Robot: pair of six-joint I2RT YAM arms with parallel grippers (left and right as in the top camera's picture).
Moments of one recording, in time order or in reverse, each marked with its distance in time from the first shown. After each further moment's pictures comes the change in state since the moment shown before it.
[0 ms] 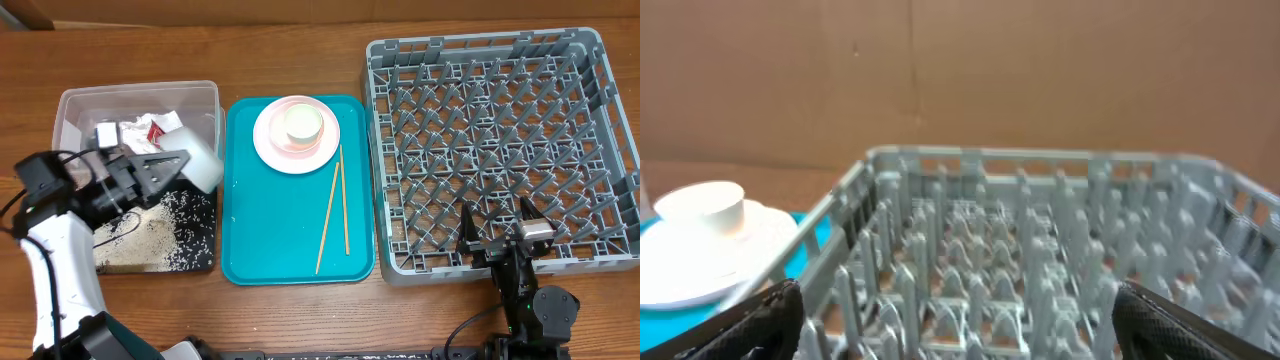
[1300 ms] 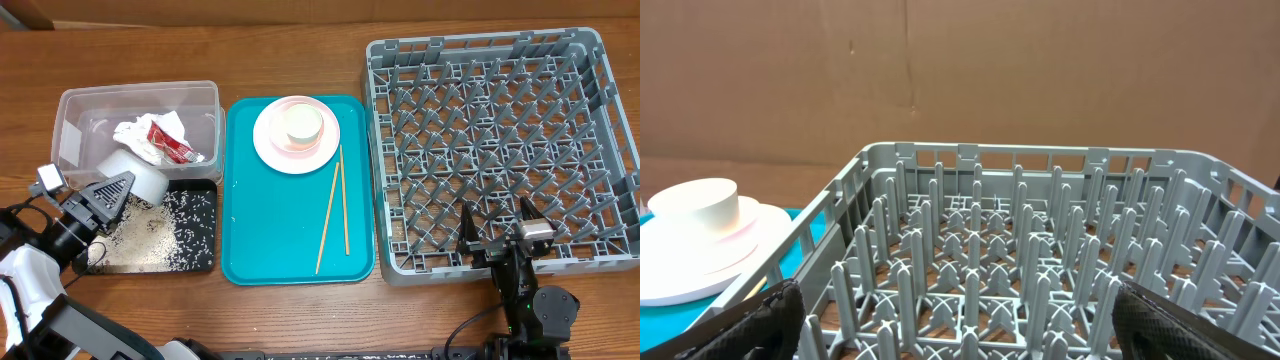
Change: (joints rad) left arm 0.346 0.079 -0.092 0.048 -0.020 0.185; right arm 0.000 0.000 0.000 -0.027 0.020 -0.007
